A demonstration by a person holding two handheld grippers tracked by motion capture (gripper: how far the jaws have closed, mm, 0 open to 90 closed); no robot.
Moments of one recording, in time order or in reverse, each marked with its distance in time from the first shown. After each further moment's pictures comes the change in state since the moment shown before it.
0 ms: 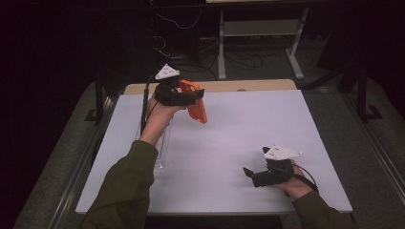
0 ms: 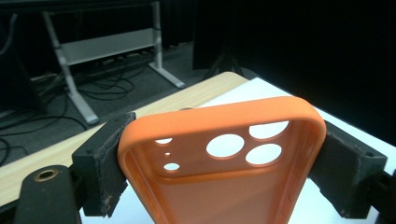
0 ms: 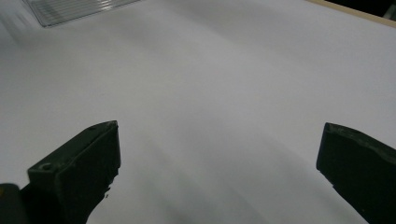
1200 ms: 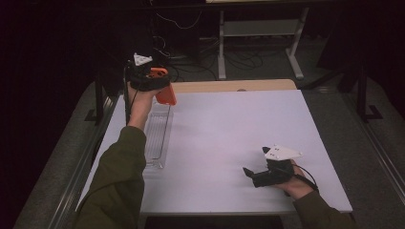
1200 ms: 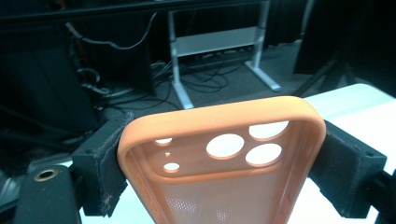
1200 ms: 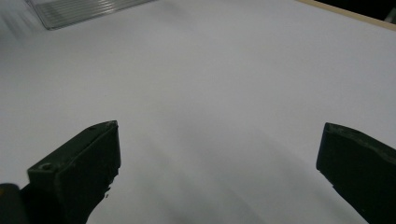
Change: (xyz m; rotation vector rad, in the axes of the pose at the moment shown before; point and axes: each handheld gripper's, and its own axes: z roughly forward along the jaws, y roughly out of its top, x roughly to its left) left arm 0.085 -0.001 -0.010 0.013 0.414 -0.080; right arm 0.000 0.000 -0.001 -0.010 0.008 -0.007
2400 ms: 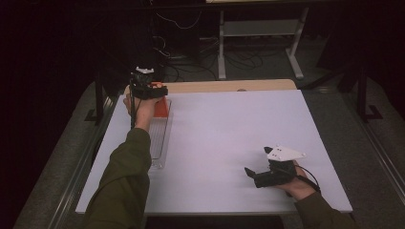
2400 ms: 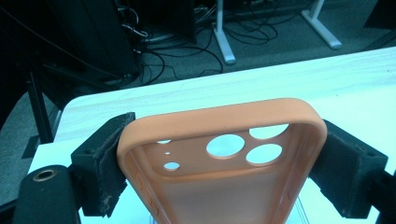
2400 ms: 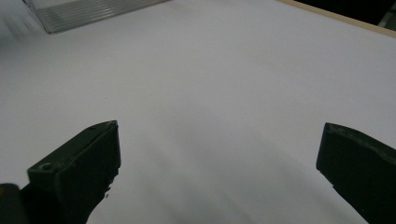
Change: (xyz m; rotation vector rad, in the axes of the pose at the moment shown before) left arm 0.018 -0.043 0.043 0.225 0.169 -0.007; right arm 0.000 0.000 -0.006 -0.014 -0.012 -0.006
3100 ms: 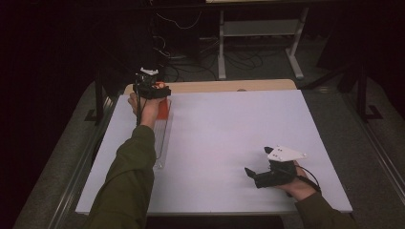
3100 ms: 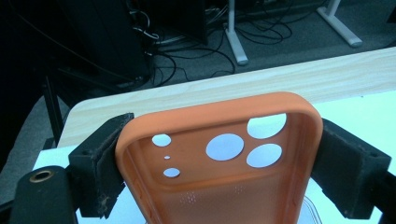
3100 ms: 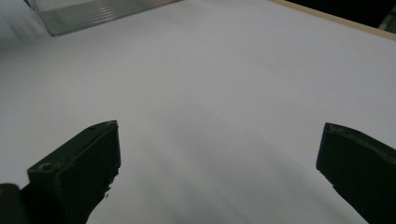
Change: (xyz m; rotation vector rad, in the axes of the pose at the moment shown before) left arm -0.008 -0.003 0.021 -0.021 0.053 0.011; right arm 0.000 0.000 -0.002 -0.009 0.005 -0.001
